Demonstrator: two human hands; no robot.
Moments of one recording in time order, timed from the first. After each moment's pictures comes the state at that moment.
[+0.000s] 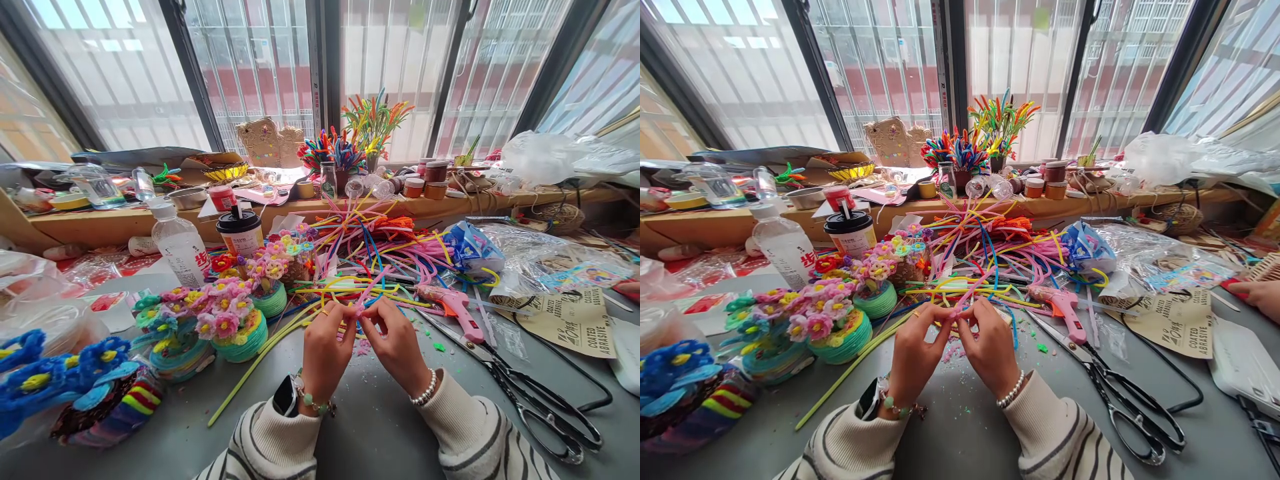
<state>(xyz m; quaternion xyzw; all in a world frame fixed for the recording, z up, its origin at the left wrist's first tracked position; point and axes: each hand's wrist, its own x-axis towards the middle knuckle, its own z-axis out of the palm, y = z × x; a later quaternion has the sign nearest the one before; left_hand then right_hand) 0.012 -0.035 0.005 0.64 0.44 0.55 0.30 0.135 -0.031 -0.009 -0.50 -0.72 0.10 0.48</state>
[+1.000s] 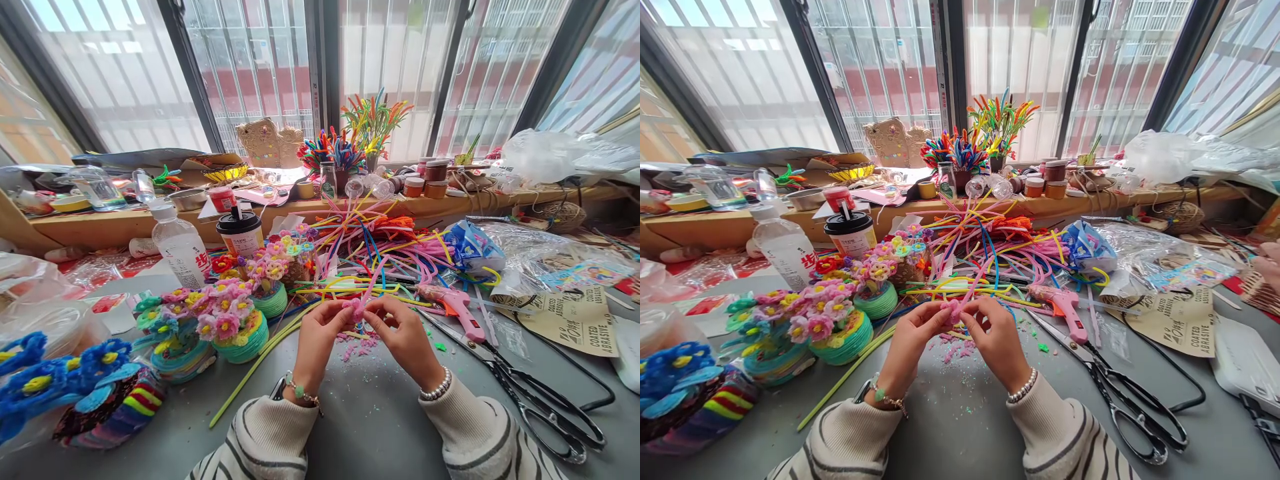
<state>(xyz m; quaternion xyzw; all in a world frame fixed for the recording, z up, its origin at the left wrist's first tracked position) 0.009 -0.023 0.009 0.45 0.43 0.53 0.57 0.144 -0.032 0.004 -0.47 -0.67 0.27 0.51</state>
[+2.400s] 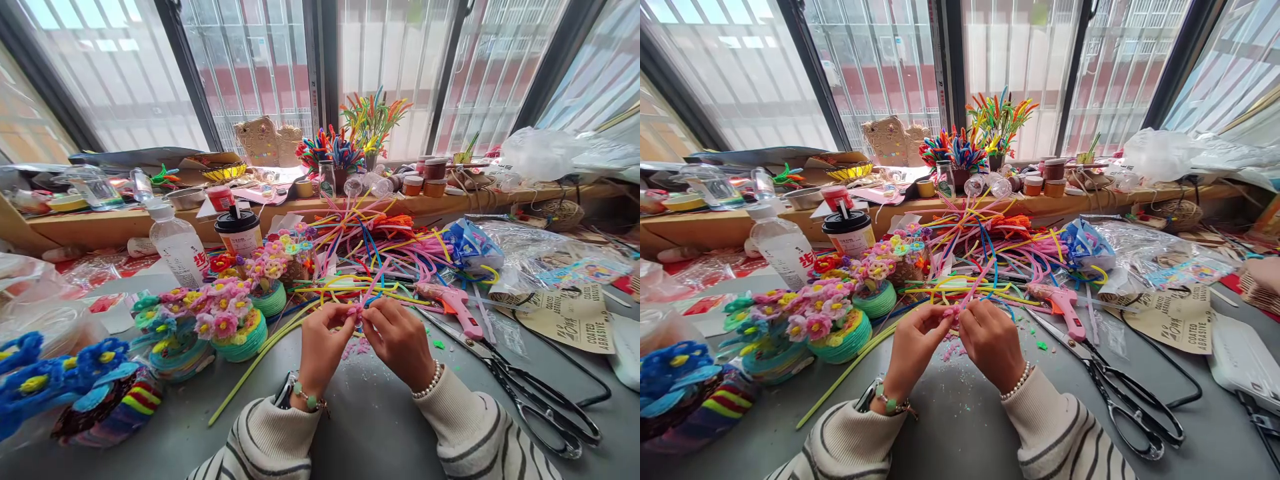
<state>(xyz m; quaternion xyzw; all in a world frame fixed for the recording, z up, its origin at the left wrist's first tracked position) 0.014 -0.027 0.002 0.63 0.46 0.52 0.35 0.145 -0.032 -0.008 -0.44 -0.79 -0.17 0.39</state>
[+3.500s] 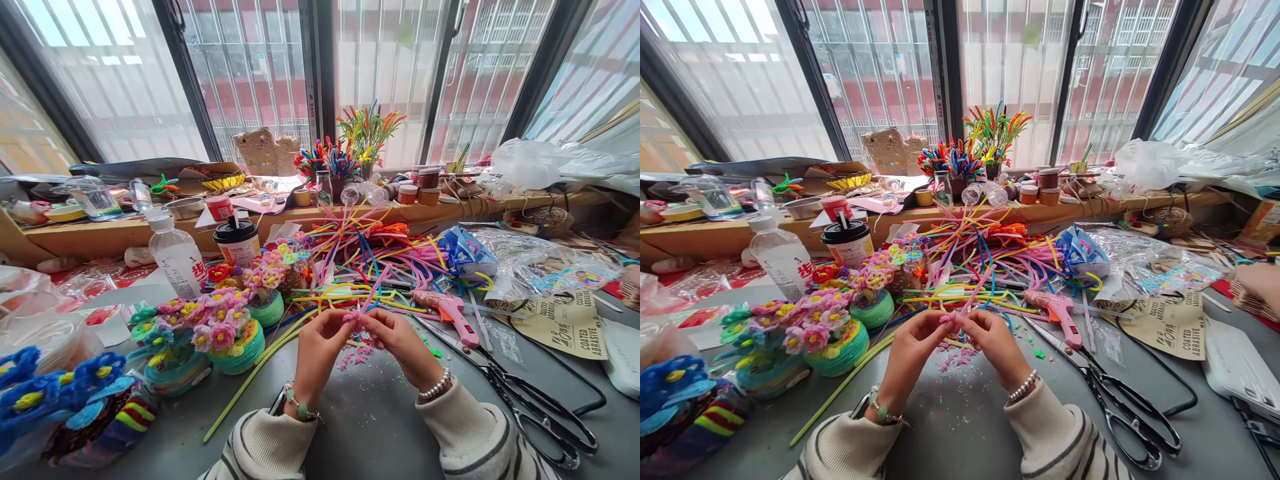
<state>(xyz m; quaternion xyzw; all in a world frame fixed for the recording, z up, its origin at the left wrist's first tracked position) 0.011 -0.028 0.007 0.56 0.44 0.52 0.47 0.147 -0.025 0.002 -0.43 -0.50 0.57 0.49</state>
